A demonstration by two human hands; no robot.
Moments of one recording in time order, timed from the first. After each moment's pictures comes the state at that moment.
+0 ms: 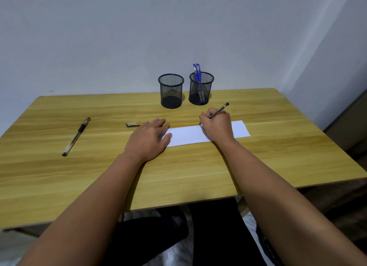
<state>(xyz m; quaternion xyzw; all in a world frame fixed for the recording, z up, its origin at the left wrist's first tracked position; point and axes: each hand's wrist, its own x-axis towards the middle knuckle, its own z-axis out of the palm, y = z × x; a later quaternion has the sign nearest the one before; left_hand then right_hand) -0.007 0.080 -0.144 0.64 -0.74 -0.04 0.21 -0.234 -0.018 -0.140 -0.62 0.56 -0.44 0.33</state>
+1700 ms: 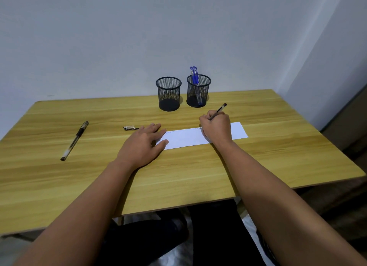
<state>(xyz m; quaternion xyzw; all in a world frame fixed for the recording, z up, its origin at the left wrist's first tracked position) 0.005 0.090 -0.147 0.63 -0.74 -0.07 0.23 -0.233 -0.020 -0.142 -0.59 0.57 -0.46 0.33</state>
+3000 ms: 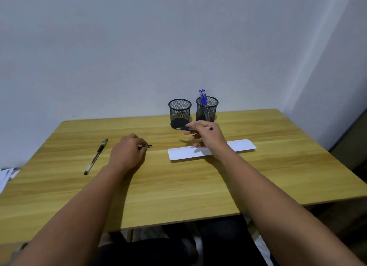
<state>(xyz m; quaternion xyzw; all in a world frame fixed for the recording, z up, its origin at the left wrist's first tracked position) 0.074 0.090 -0.116 0.74 -0.64 -0.01 0.20 -0.200 0.019 -0.074 -0.57 0.42 -0.42 0.57</state>
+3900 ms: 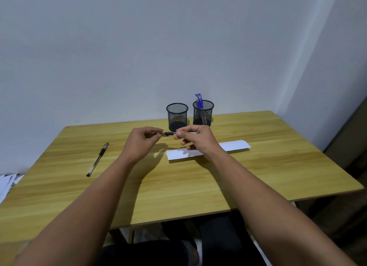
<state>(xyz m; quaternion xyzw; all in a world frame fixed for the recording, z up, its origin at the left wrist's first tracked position) 0.028 0.091 -0.072 0.62 -0.58 -0.22 0.47 -0.194 0.035 -0.071 -0.62 0.38 -0.40 0.56</state>
